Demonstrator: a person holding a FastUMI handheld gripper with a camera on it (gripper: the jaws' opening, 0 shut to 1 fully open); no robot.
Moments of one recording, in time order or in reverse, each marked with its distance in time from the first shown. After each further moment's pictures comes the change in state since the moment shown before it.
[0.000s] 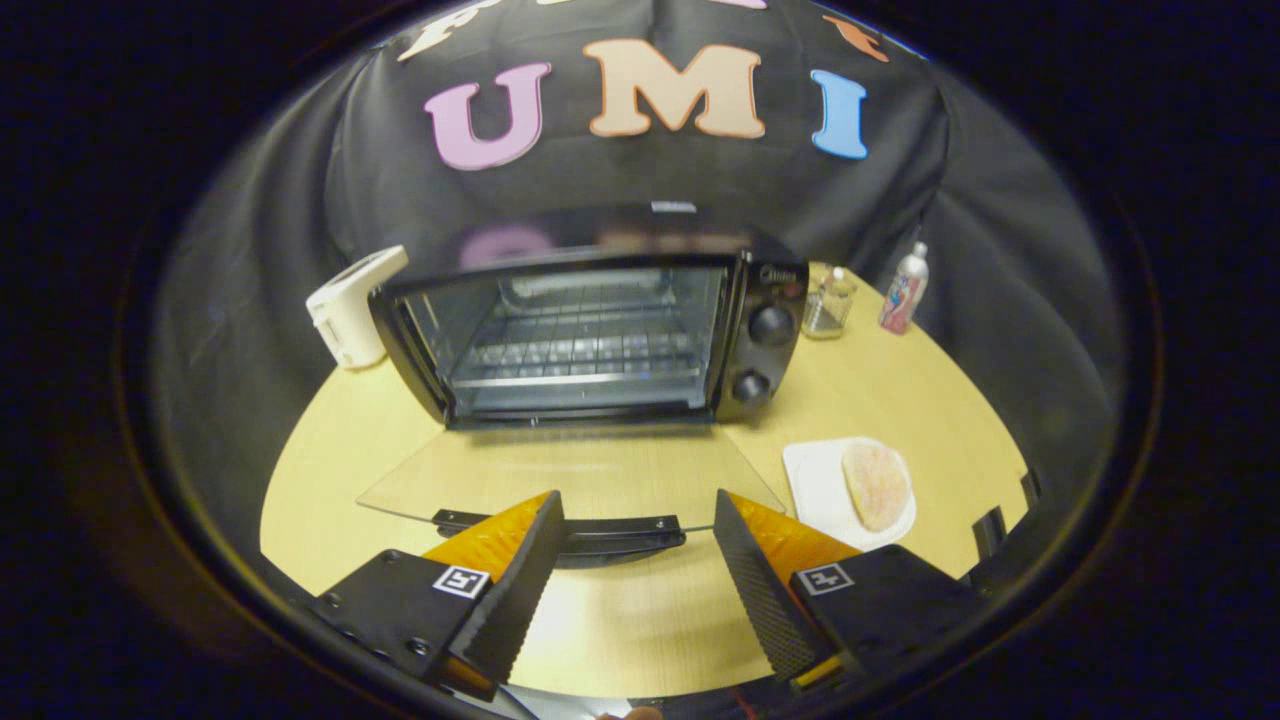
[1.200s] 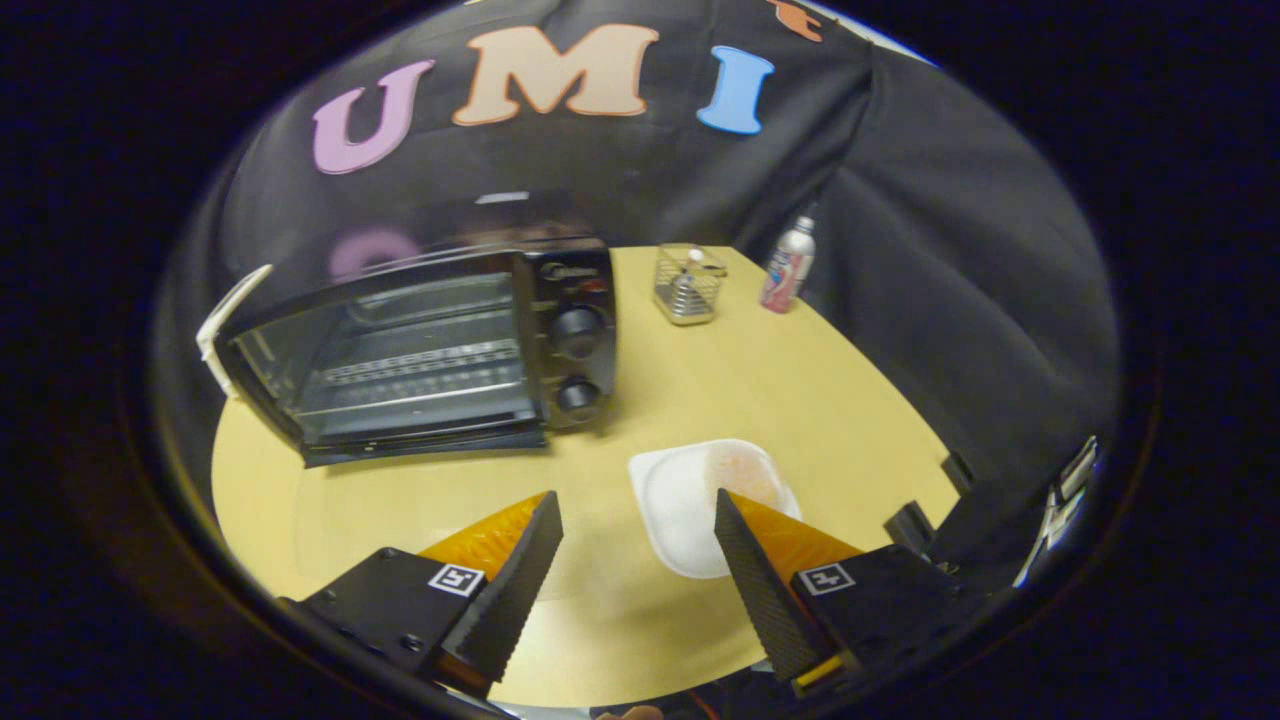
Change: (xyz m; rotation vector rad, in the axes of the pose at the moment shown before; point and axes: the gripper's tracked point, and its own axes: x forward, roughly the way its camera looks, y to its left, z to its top) arm 0.012 -0.141 0.030 0.106 0.030 -0.357
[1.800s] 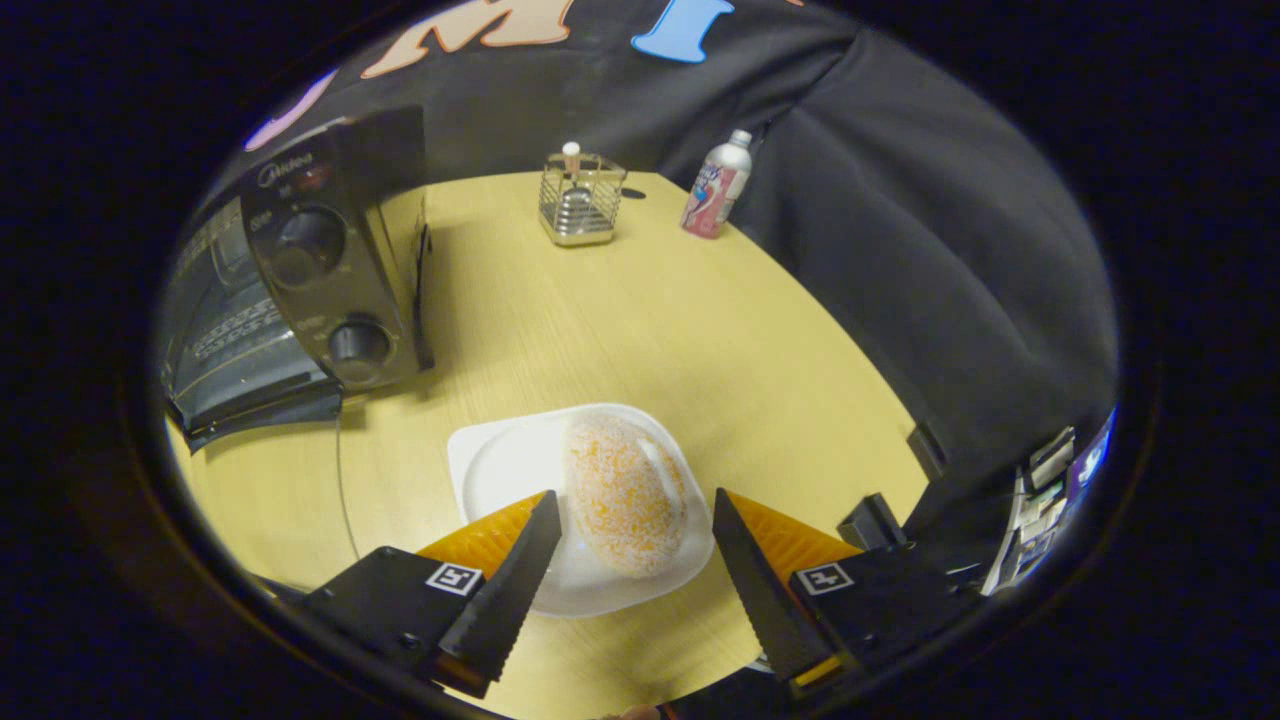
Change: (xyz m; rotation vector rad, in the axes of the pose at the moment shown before) arm 0.098 -0.069 -0.042 -0.023 0.190 -0.125
